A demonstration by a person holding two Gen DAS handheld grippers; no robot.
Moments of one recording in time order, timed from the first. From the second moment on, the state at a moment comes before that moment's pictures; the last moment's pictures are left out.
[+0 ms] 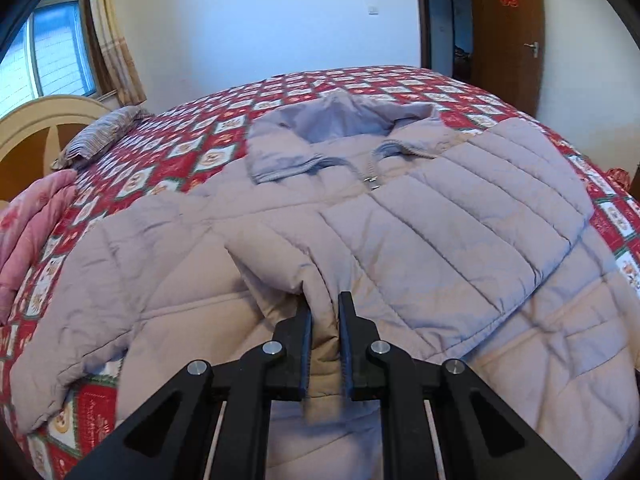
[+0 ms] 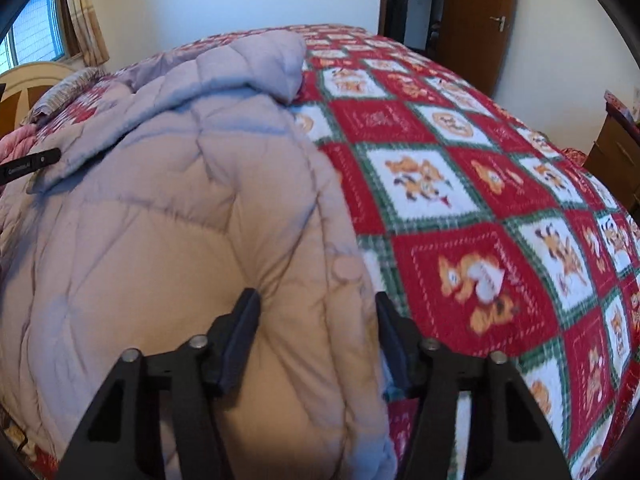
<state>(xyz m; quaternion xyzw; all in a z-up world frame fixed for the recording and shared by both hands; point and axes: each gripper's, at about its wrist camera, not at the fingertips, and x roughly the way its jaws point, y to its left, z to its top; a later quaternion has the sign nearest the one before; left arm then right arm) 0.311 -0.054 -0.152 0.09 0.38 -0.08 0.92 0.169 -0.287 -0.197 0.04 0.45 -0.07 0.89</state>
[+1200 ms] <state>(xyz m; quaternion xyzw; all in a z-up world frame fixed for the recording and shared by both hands) 0.388 -0.060 -0.178 0.08 0.37 0.08 0.92 0.371 -0.265 -0.155 0.05 0.34 -0.04 0.94</state>
